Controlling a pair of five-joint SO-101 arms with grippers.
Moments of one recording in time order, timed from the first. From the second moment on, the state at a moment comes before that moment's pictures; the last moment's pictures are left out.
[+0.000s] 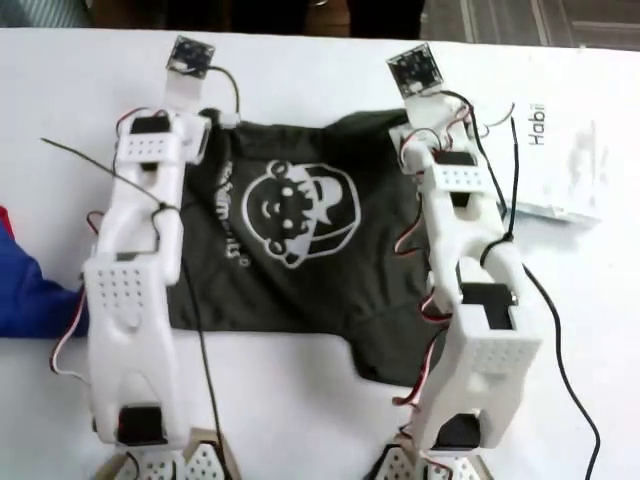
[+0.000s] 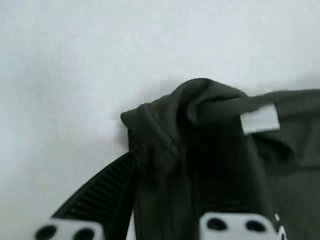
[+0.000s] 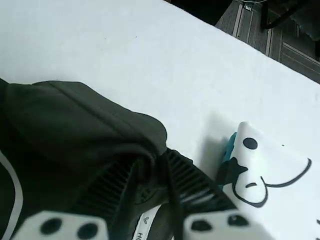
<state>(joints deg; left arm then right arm) -10.7 52.7 -40.3 49.9 -16.7 -3.0 23.9 1.8 21.3 26.0</state>
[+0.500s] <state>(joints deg) -13.9 67.1 -65.5 58.3 -3.6 -3.0 23.9 1.8 21.3 26.0</state>
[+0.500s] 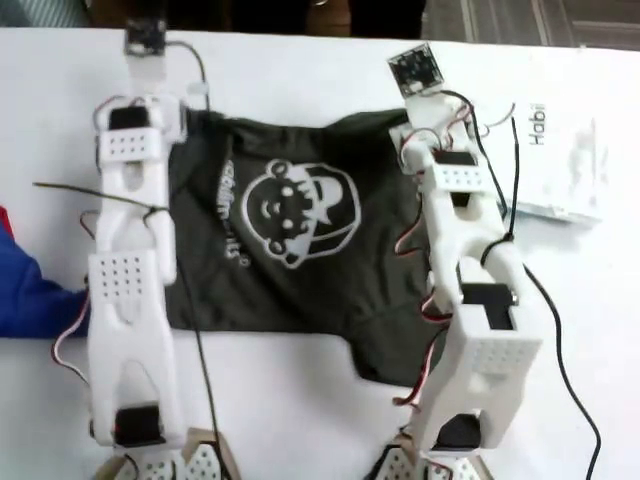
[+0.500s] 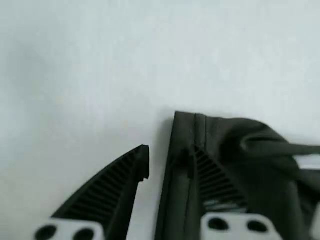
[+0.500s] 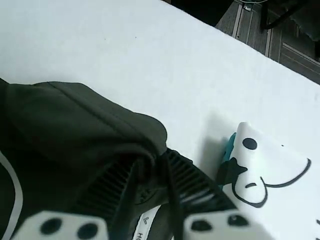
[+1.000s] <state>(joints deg) -12.5 68.9 -68.3 58.8 -3.4 -3.0 23.9 1.8 21.3 26.0</state>
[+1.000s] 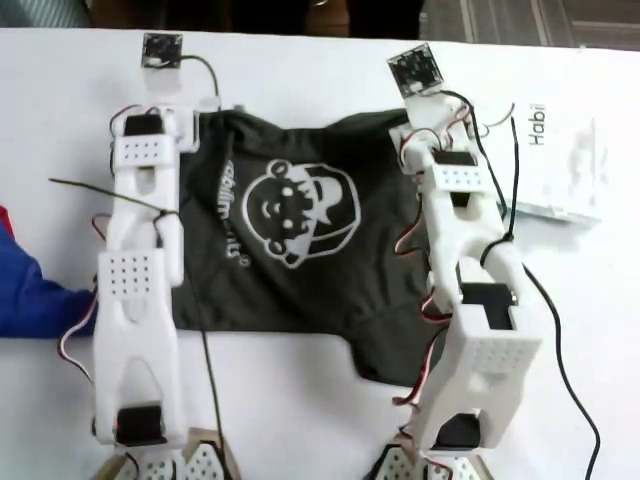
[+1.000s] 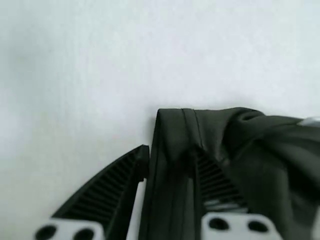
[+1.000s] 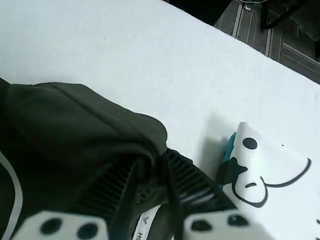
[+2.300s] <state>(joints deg) -10.2 74.7 -86.8 77.8 -3.1 -3.0 23.9 1.2 28.5 26.0</state>
